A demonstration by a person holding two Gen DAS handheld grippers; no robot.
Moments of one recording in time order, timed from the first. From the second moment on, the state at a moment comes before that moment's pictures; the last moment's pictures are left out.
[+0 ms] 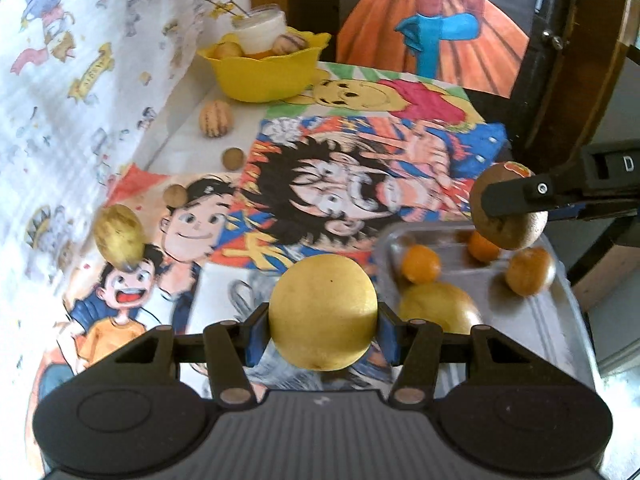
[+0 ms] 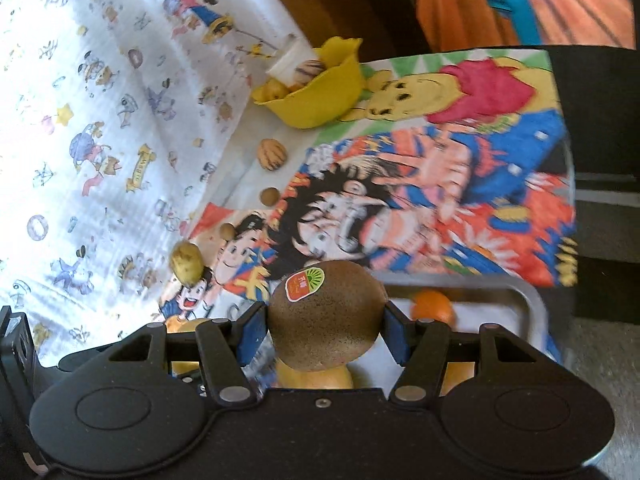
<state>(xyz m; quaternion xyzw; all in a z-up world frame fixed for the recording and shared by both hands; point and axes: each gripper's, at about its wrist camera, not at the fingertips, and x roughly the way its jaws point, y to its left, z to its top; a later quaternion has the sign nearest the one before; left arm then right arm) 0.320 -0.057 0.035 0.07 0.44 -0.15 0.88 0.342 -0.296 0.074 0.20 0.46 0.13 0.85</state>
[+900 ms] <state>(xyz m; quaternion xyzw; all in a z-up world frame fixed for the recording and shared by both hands) 0.267 -0.123 0.011 0.09 0.48 -0.20 0.85 0.272 -0.344 0.027 0.20 0.51 0.08 0.83</state>
